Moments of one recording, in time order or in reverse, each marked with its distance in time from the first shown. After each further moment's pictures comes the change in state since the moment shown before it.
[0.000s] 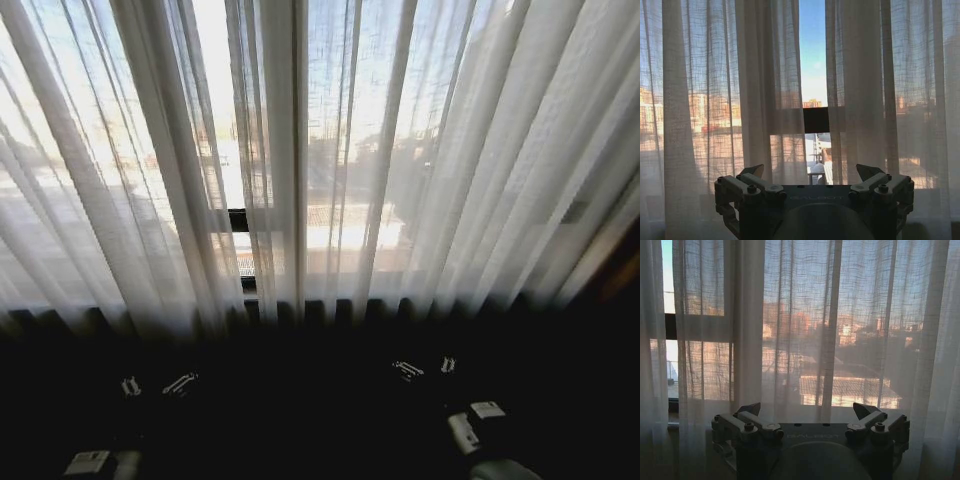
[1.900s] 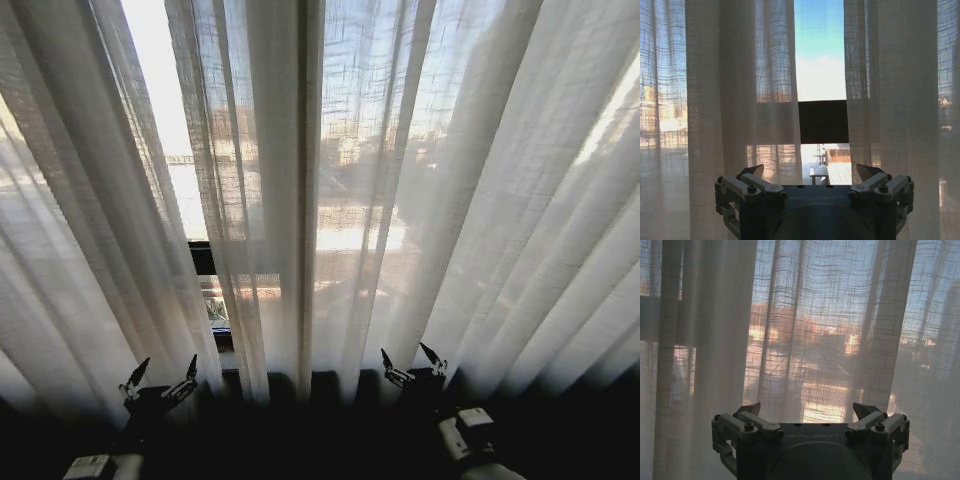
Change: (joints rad) left arm 0.009 -0.019 -0.001 0.018 0.005 -0.019 0.002; right arm -0.008 0.014 -0.051 -0.023 -0.122 0.051 -0.025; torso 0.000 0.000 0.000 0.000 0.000
